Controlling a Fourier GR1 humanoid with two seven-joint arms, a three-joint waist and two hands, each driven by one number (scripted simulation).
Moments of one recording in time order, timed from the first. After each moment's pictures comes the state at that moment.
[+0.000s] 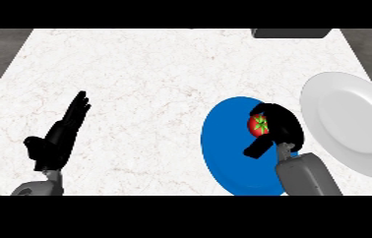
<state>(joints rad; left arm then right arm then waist) -0.04 0.23 0.05 -1.37 0.03 -0.05 -0.11 -0.25 -0.16 0.22 -1.41 0.81 0.14 0.67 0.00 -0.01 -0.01</state>
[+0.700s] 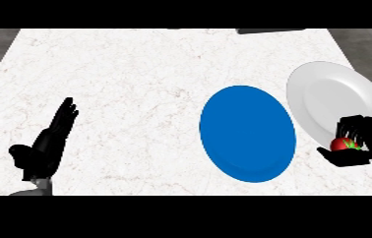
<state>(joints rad) 0.00 0.24 0.11 -1.38 0.04 -0.04 -0.12 -0.07 -0.55 -0.05 -1.34 0.67 0.16 0.15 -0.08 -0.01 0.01</state>
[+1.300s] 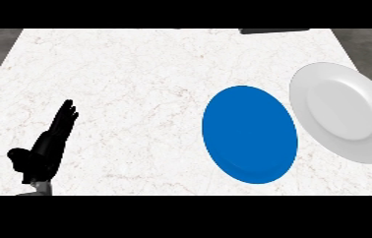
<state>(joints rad) 0.02 0.23 0.11 -1.38 0.04 -0.05 -0.14 0.09 -0.95 -0.49 -1.01 0.41 0.15 -0.62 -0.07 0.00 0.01</state>
